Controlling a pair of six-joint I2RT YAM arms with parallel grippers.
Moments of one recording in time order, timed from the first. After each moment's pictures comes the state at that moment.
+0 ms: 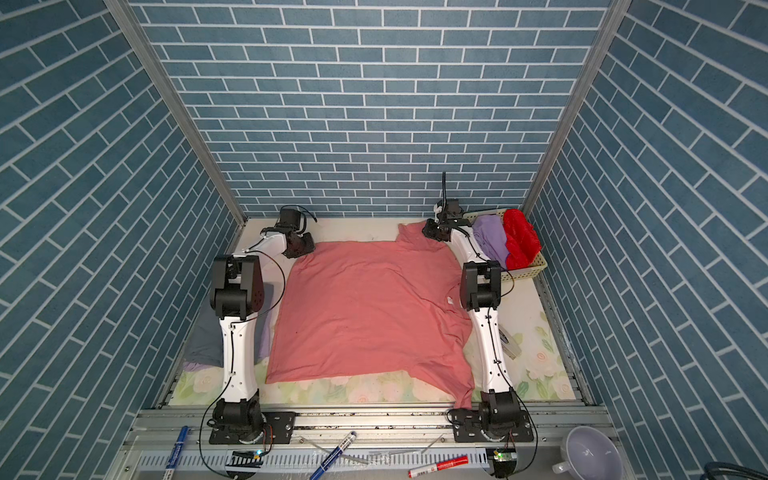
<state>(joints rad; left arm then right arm) -0.06 2.36 1.86 -0.49 0.03 -0.41 0.19 2.78 2.55 -0.58 -0.38 0.34</state>
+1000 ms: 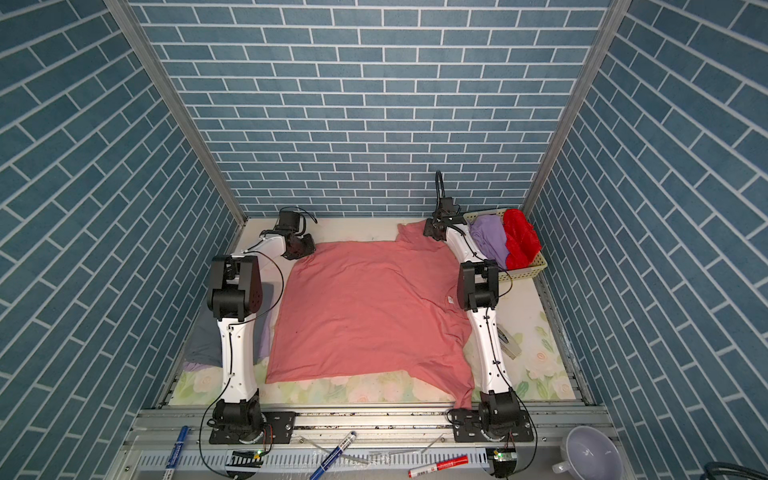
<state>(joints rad) -0.06 2.33 1.79 -0.44 0.08 -0.41 0.23 2.75 2.54 -0.64 -0.10 0.33</state>
